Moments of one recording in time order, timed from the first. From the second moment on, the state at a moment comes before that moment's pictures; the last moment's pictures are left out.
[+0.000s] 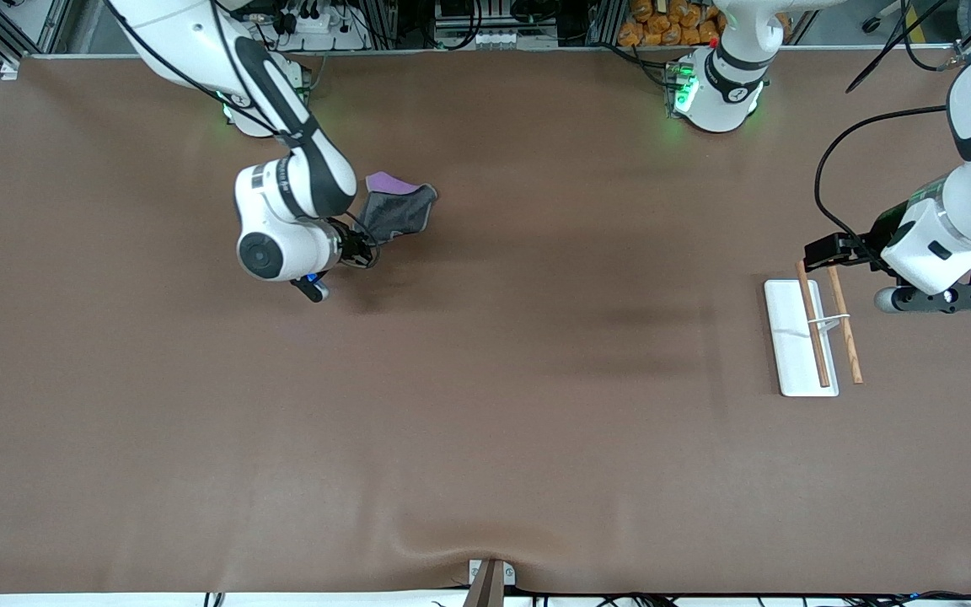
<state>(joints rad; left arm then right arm) 0.06 0.11 -0.14 -1.67 -0.02 1.65 -0.10 0.40 0.34 0.02 -2.15 0.45 1.99 0.93</state>
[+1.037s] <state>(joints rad) -0.06 0.14 -0.15 -1.59 -0.08 1.72 -0.27 0.49 0.51 0.03 -1.25 0.58 1.75 1.63</state>
